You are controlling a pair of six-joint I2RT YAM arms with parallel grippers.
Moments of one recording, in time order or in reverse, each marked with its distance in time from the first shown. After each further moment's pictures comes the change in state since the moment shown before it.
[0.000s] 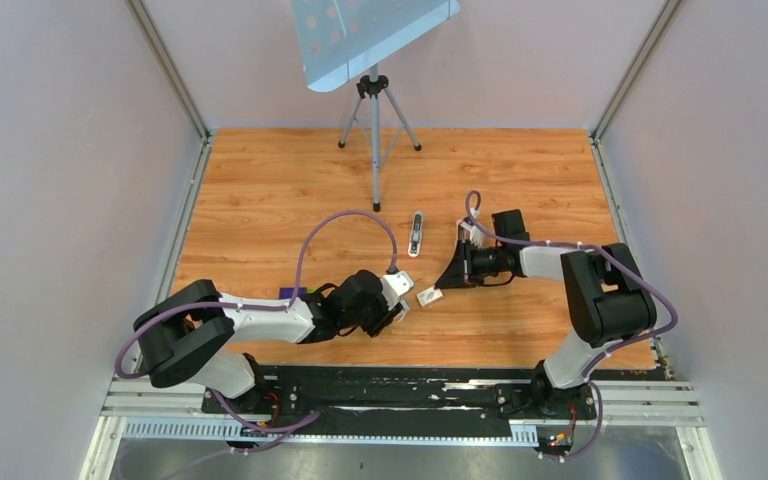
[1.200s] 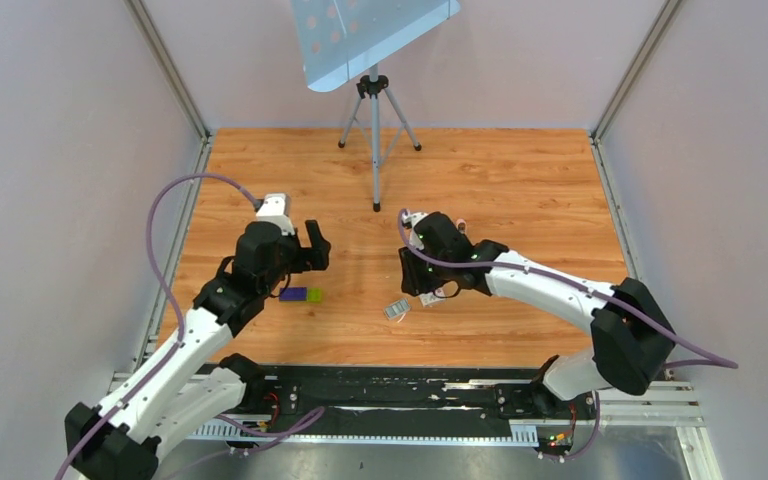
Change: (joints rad) left arm 0.506 -0.596 0.139 -0.474 -0.156 -0.370; right arm 0.557 -0.254 0.233 -0.350 0.806 -0.020
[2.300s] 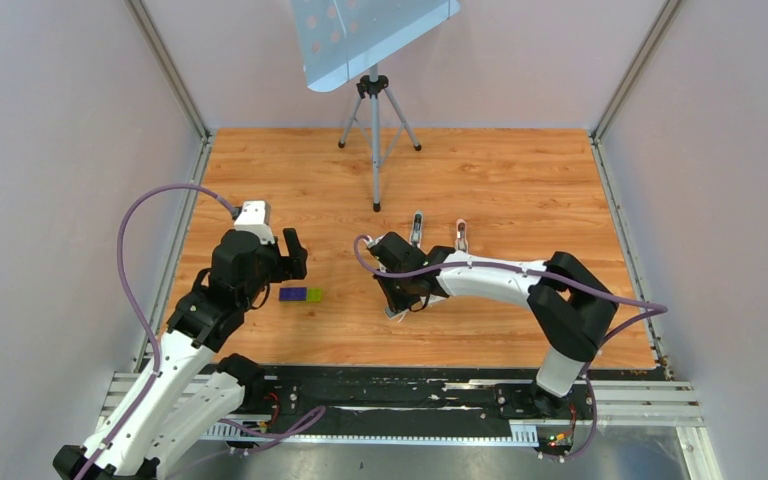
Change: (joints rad) left arm 0.060 -0.199 0.059 -0.253 -0.064 0.060; right arm 0.178 0.294 0.144 -0.064 0.118 0.002
